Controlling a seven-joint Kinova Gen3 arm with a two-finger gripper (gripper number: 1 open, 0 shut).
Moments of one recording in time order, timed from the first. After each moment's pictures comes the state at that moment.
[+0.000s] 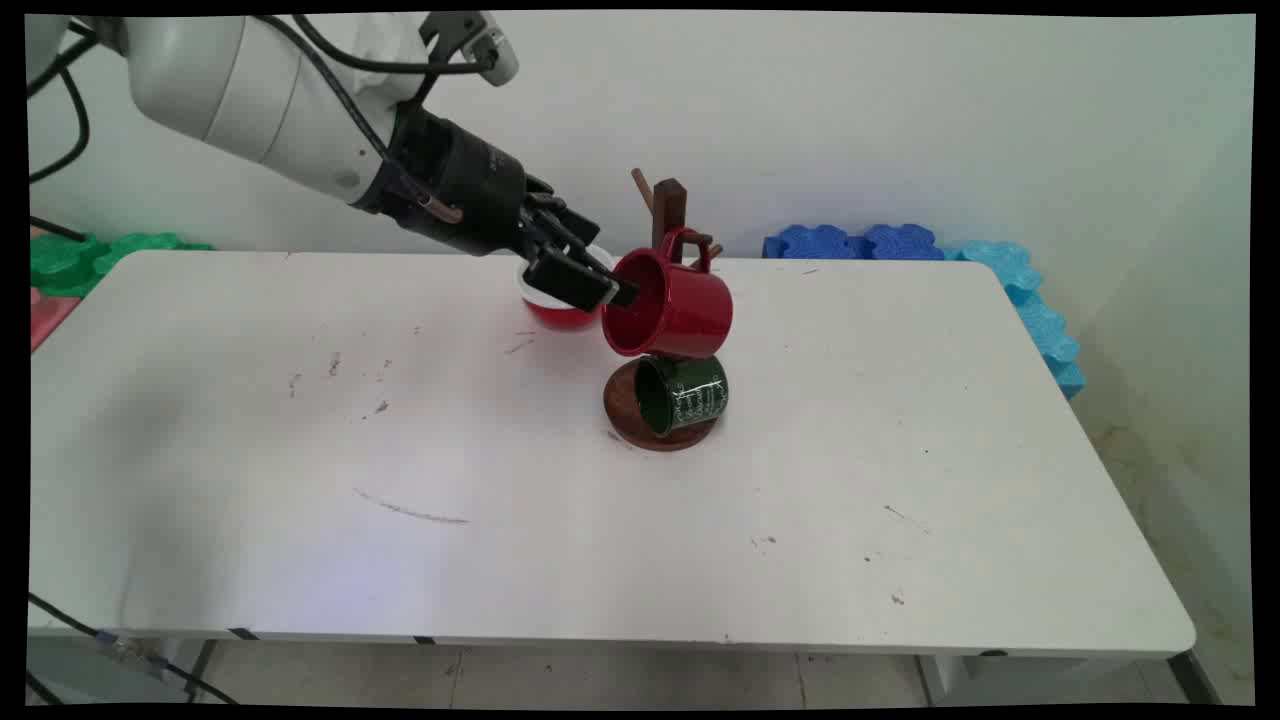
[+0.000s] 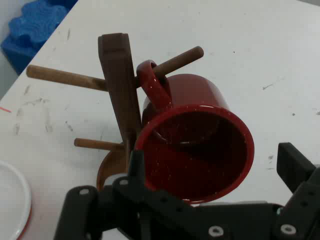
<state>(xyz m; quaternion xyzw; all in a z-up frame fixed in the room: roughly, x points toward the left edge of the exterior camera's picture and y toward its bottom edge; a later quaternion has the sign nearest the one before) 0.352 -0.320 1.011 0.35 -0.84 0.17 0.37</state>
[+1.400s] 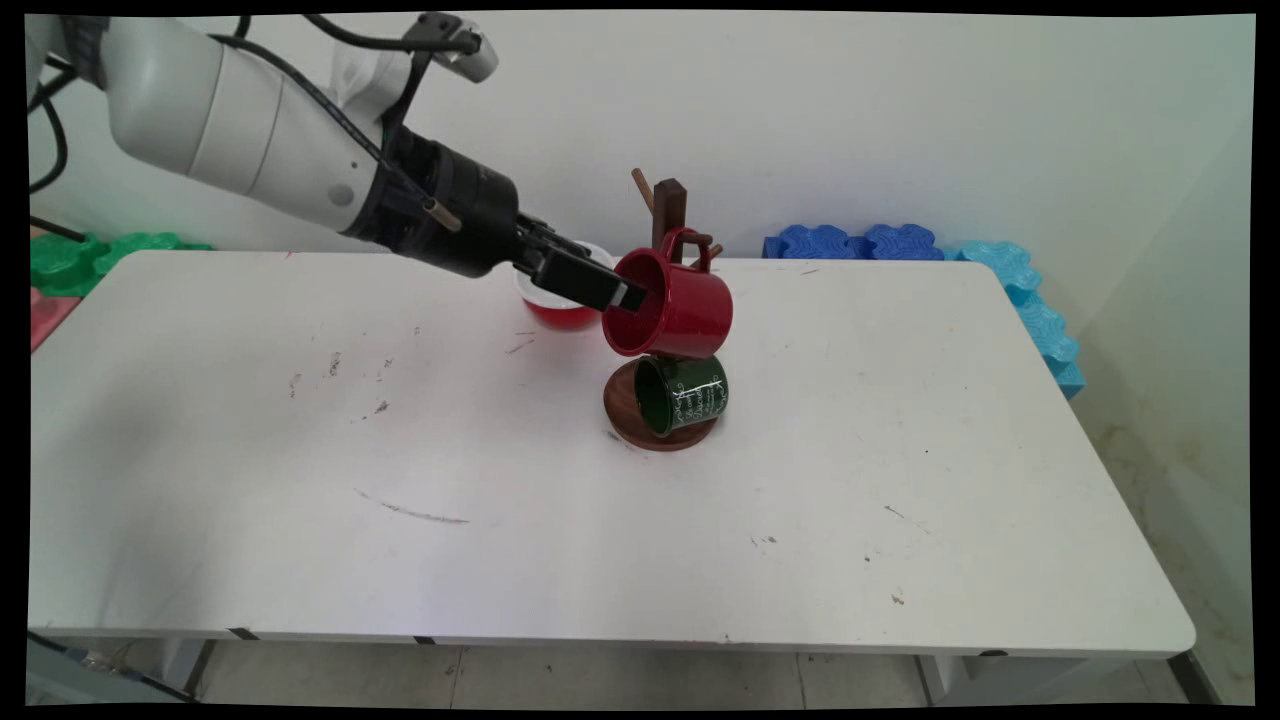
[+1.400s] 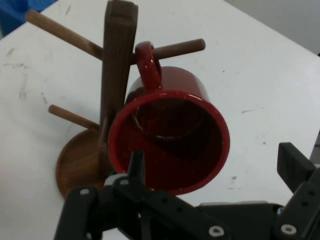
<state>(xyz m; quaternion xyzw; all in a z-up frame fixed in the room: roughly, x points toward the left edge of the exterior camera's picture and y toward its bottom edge) 0.350 -0.302 1.002 0.46 -0.78 0.12 0.40</state>
